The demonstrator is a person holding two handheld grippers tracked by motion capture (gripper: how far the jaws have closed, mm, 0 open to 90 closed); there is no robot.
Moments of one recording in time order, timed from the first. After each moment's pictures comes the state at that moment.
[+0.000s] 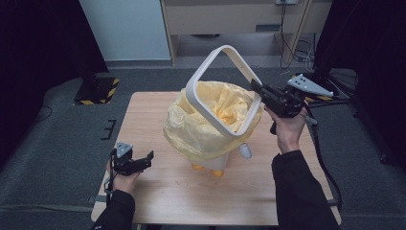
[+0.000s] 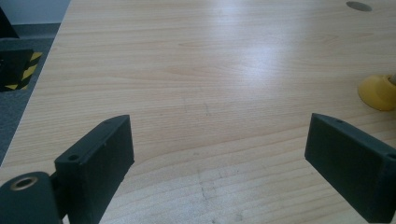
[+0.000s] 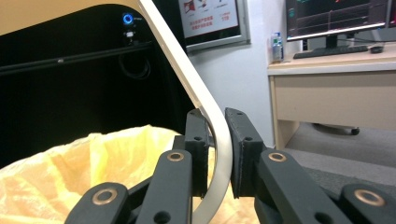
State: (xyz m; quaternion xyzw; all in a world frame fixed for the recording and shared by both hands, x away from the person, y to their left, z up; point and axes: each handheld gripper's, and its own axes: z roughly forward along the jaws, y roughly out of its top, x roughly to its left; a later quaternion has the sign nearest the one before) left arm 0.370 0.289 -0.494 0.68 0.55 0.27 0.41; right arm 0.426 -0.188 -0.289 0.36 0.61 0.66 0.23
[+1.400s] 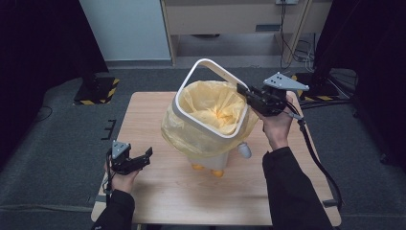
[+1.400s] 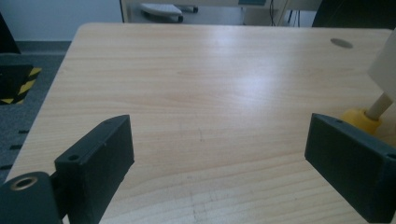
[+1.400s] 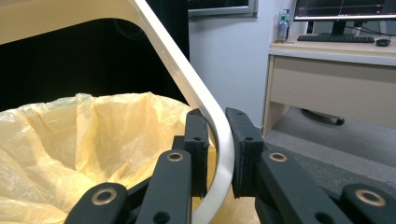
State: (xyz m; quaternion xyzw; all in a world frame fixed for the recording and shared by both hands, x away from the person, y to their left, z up) left arm 0.365 0.291 -0.480 0.65 0.54 0.29 0.45; right arm 0.438 -0.154 -0.291 0.34 0.68 0.60 0.25
